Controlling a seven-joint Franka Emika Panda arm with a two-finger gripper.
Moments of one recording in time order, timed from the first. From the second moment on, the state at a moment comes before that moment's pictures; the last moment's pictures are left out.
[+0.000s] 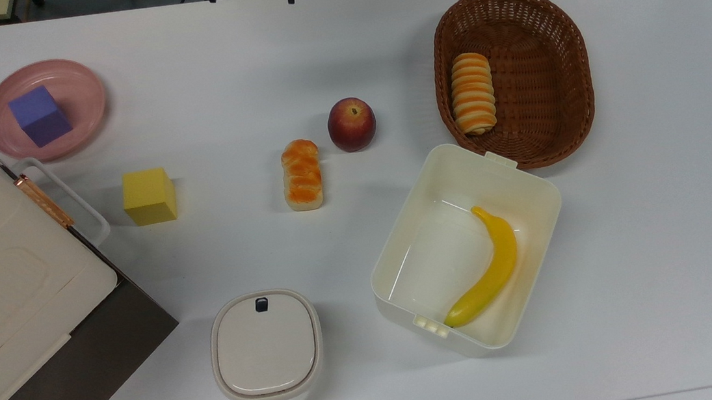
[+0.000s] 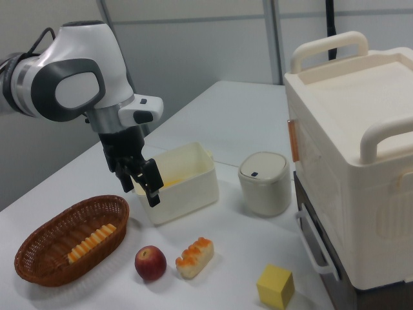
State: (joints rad) arm 0.12 -0.01 -0.11 -1.63 -0.04 1.56 0.10
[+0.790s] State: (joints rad) arm 0.00 0.00 -0.12 -1.63 -0.04 1.56 -0.02
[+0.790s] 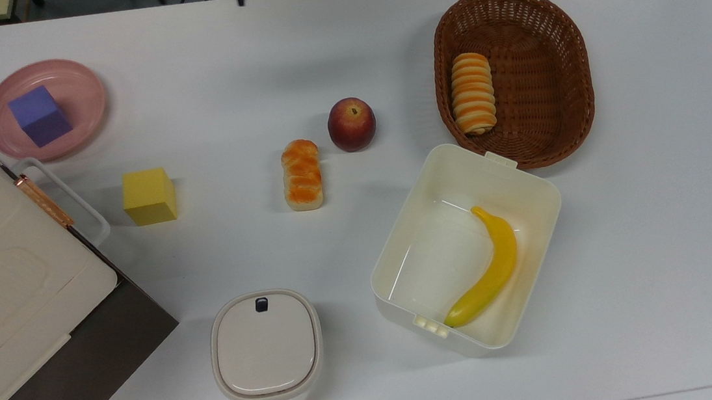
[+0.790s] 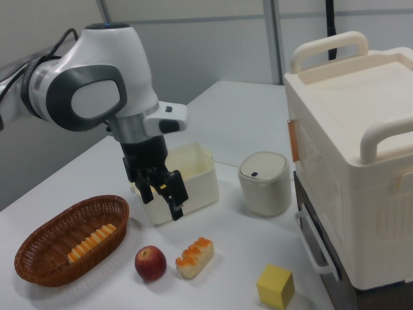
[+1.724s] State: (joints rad) arm -0.33 0.05 -0.13 -1.68 -0.06 1.64 -0.40
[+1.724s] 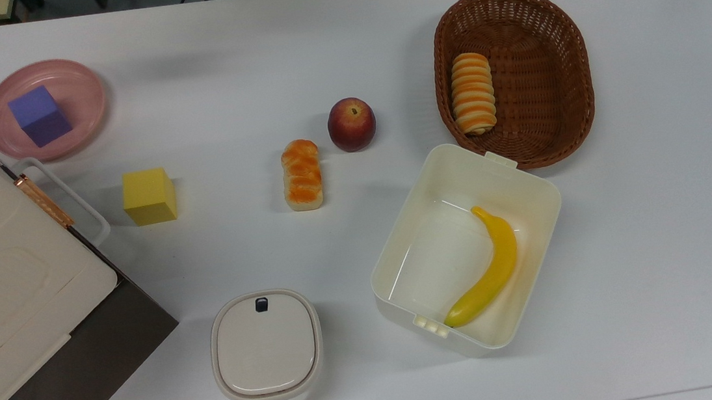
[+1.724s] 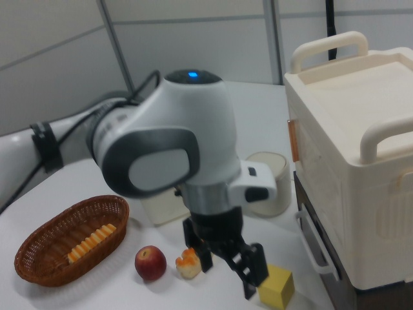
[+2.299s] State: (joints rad) arm -0.45 0.19 -0.13 -1.76 -0.15 1.90 -0.78
